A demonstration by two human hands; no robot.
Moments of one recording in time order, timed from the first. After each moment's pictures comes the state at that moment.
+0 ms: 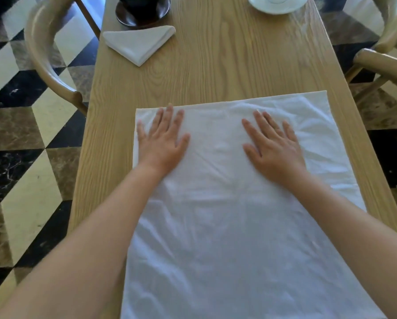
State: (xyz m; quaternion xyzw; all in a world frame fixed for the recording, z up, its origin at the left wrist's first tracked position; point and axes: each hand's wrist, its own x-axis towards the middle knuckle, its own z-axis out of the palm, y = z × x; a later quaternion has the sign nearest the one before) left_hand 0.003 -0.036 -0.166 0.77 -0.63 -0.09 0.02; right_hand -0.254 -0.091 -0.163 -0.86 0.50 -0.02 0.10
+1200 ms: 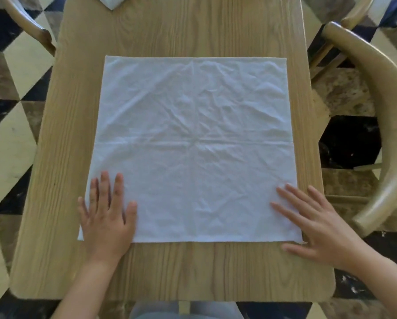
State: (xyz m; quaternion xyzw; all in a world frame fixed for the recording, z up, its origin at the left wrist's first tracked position) left_hand -0.107 0.219 -0.146 0.87 -0.48 -0.12 0.03; right_hand -0.493 0.060 -0.124 -0.95 0.27 0.11 0.14
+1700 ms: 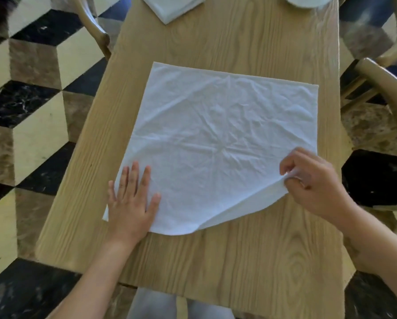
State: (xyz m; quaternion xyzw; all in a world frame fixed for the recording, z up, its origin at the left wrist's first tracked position) left_hand -0.102 0.223 -0.153 0.87 -0.47 -0.13 0.05; right_hand -0.372 -0.003 -0.062 -0.87 0.32 -0.15 0.34
